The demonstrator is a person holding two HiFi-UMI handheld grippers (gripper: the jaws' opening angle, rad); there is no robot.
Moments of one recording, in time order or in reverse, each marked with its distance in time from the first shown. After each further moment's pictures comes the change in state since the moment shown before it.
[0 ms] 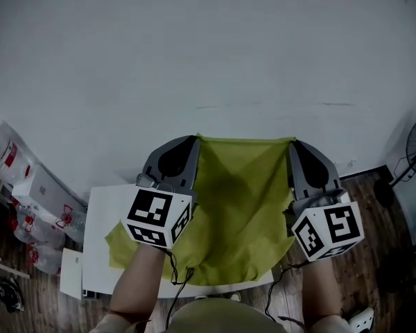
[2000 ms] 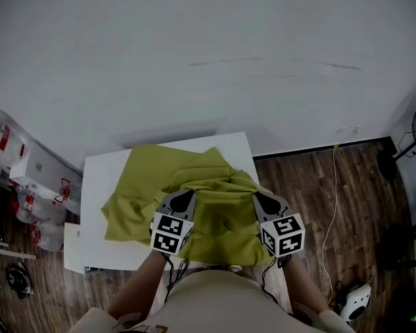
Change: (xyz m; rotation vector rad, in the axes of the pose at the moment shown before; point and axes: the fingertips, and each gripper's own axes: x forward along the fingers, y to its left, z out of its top) left arm -0.092 -0.084 -0.314 -0.099 0.590 -0.120; right arm -0.091 0.069 -0.329 0.184 0.669 0.172
